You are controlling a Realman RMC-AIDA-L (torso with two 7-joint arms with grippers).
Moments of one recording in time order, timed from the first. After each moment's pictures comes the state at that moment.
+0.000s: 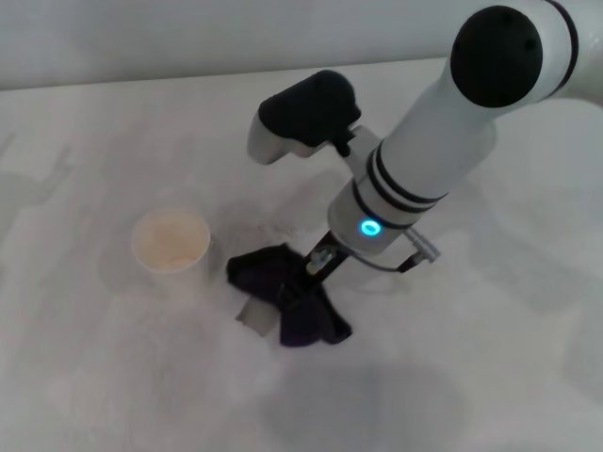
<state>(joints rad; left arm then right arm) -0.32 -2.04 1.16 0.51 -2.47 -1.04 2.70 0.87 2.02 1.15 0.86 -2.13 1.08 -0.20</state>
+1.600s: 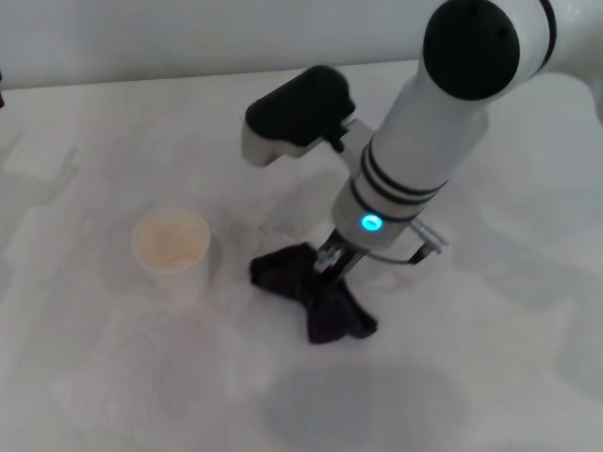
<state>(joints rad) -0.34 -2.05 1.16 0.49 -2.47 -1.04 2.72 0.91 2.02 1.14 0.93 -2.28 1.21 -0.04</state>
